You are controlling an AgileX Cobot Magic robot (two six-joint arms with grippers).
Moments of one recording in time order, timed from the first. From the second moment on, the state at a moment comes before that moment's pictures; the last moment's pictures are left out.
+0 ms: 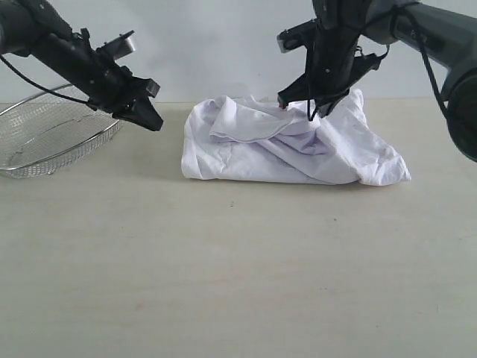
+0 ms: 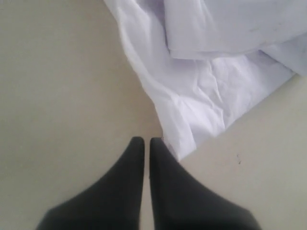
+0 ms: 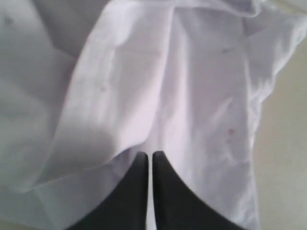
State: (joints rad) left arm -0.06 2.38 -2.05 -0.66 1.14 0.59; right arm 0.19 2.42 -2.30 -0.20 1.18 -0.01
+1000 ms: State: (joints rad) left arm -0.12 2.49 -2.05 -0.87 1.11 0.75; right arm 0.21 2.33 -2.09 0.14 1.22 -0.23
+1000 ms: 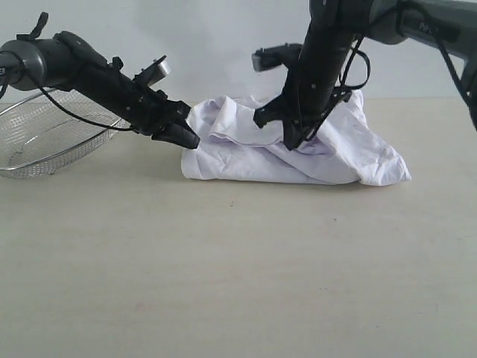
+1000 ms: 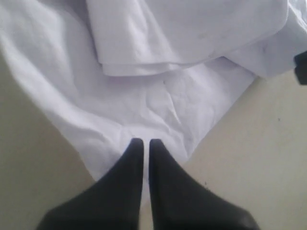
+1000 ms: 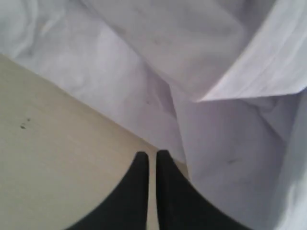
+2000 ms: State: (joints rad) left arm -0.16 2.56 -2.05 -0.81 0.97 0.70; right arm 0.21 2.35 -1.95 -0.06 0.93 -0.08
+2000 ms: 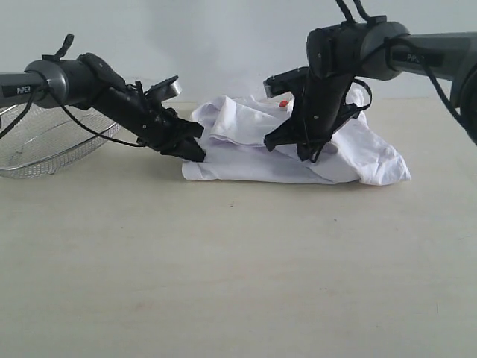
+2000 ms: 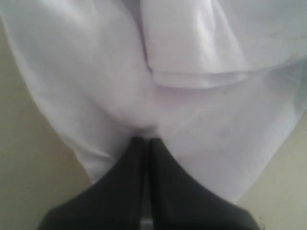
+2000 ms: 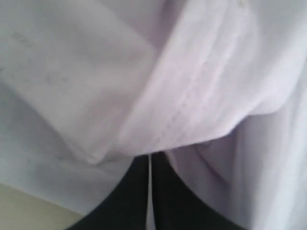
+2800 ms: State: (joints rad) left arm -0.16 2.56 -2.06 -0.72 1.13 0.60; right arm 0.21 2.40 -1.95 -0.15 1.10 -0.09
